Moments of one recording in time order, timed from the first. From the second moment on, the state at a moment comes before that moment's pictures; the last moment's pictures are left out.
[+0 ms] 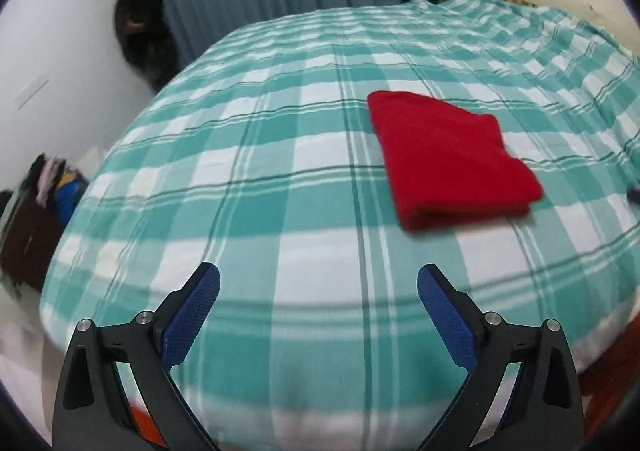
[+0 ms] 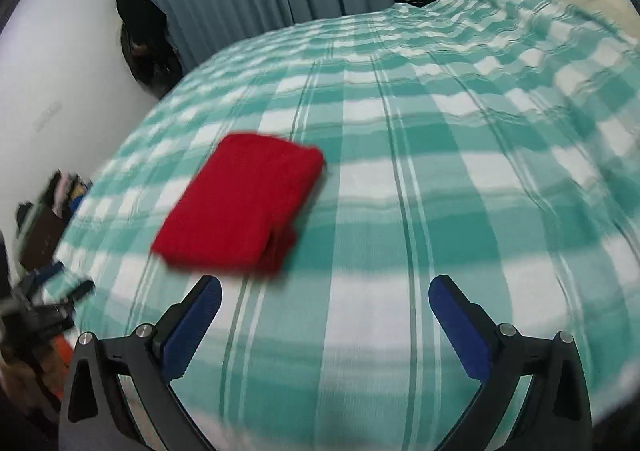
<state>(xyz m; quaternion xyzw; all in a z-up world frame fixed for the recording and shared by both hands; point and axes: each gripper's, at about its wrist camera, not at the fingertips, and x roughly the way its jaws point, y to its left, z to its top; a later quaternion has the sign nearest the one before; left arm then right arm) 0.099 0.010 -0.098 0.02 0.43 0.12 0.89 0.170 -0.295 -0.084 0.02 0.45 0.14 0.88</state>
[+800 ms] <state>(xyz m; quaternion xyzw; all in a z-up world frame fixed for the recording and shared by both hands) 0.006 -0.005 -0.044 0.01 0.47 0.10 0.88 0.035 -0.233 -0.025 -0.11 0.45 0.12 0.88</state>
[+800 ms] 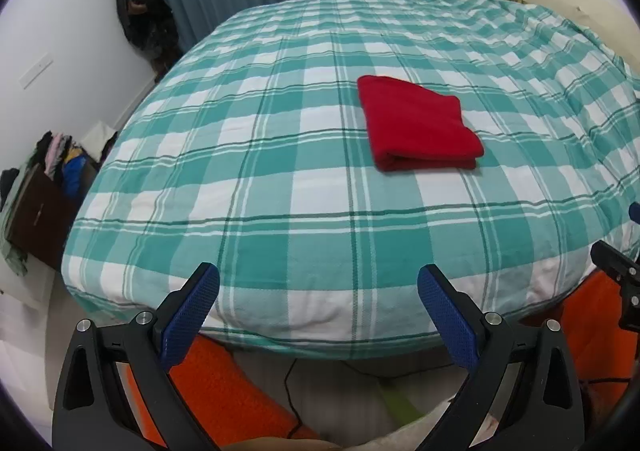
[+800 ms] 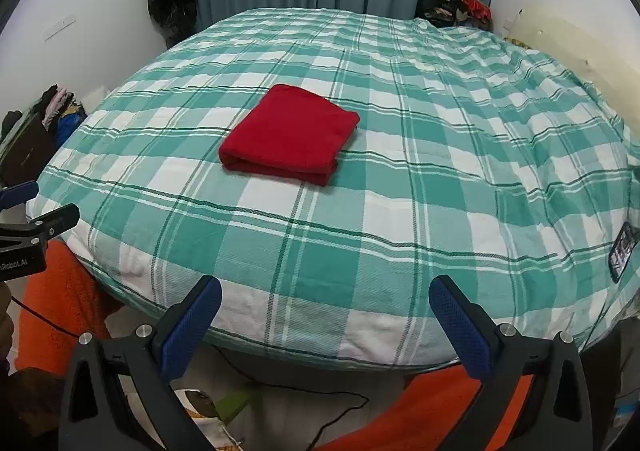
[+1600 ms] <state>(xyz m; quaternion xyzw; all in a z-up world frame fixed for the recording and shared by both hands) 0.002 -0.011 -0.050 0.01 0.47 0.08 0.88 0.035 -0.226 -0.029 -0.11 0.46 0.12 0.87</state>
